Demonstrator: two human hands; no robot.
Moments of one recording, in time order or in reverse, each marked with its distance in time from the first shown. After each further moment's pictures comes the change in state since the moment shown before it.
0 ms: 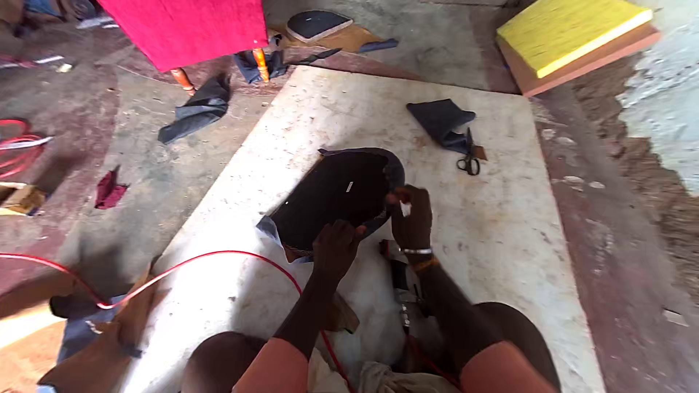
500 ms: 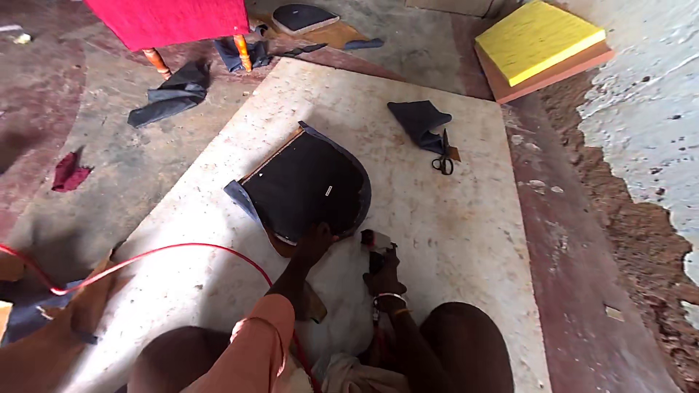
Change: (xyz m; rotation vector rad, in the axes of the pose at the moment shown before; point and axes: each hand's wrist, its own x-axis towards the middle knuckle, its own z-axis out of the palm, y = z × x) left_hand -0.046 -0.055 0.105 0.028 -0.687 -0.039; right_hand -0.145 0.074 -0.003 -0.305 -0.533 0.925
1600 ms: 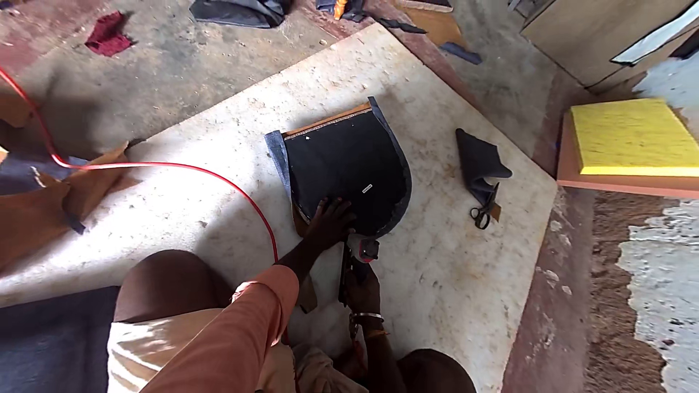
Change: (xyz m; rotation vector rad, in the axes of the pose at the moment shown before) left_hand 0.009 -0.024 0.010 0.031 0.204 -0.131; right_hand -0.020 -0.035 0.042 0.060 -0.125 -0.398
